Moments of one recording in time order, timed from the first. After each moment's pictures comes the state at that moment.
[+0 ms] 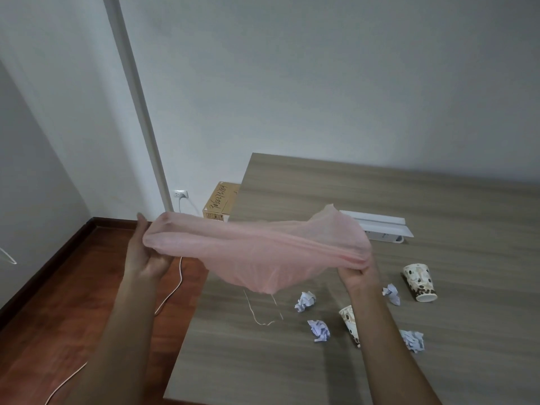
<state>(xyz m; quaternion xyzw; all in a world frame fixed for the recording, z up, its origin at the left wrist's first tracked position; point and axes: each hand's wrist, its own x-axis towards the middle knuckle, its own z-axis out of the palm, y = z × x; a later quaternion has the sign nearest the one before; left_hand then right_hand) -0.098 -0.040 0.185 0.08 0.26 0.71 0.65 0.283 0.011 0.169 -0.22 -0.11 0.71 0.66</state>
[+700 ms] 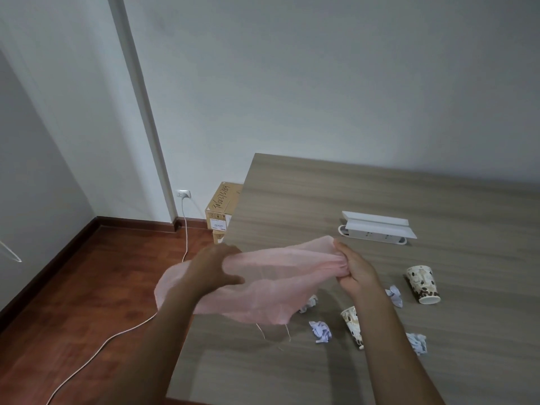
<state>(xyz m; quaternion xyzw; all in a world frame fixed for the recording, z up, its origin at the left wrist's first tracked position) -0.023 -0.039 0.160 0.69 0.69 0.16 0.18 0.278 0.015 0.178 -0.49 -0.12 0.68 0.53</state>
